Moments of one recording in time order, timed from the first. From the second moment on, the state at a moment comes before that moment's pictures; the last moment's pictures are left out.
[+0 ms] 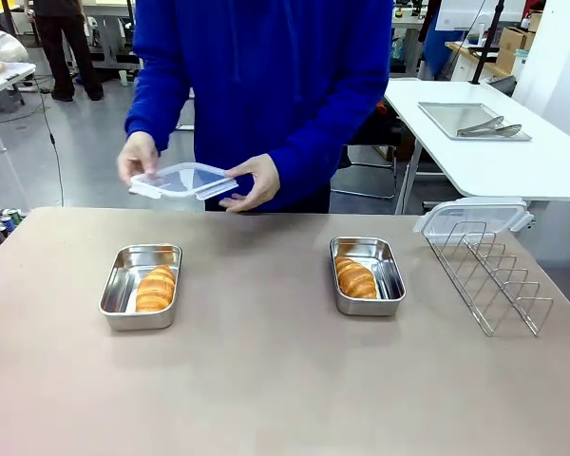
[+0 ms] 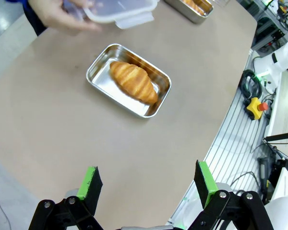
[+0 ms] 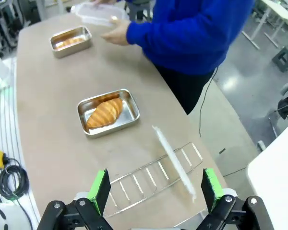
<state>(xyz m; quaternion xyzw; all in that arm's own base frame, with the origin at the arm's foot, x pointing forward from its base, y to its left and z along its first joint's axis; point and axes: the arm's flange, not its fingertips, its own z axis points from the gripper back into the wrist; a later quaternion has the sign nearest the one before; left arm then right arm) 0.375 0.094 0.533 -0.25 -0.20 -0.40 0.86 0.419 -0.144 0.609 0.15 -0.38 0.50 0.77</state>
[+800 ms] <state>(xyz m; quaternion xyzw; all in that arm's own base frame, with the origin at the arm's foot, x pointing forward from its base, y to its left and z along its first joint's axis) 0.375 0.094 0.533 -0.25 -0.20 -0.40 0.86 0.410 -0.146 0.595 0.15 -0.38 0.49 0.77</state>
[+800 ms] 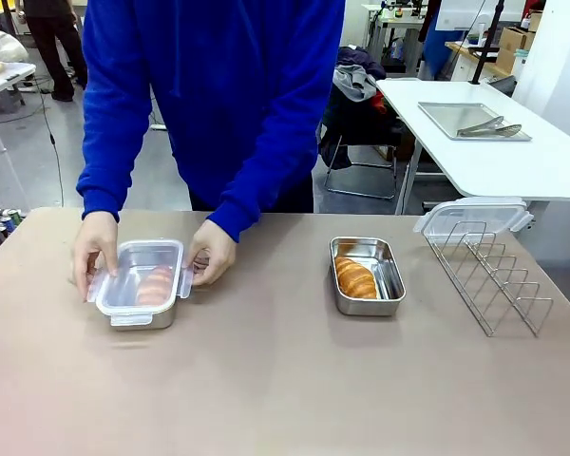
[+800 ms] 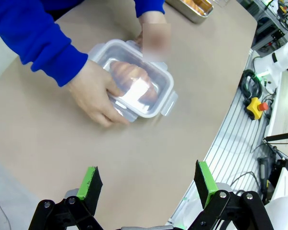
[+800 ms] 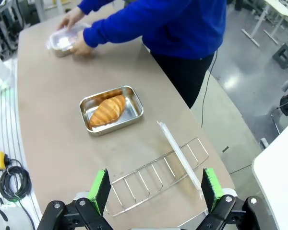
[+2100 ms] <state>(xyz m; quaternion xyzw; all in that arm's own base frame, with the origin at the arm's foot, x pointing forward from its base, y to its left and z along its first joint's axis) 0.375 0.093 0.532 -0.25 -0.19 -0.40 0.86 0.546 -0.034 0.492 -0.15 -0.23 0.65 0.71</state>
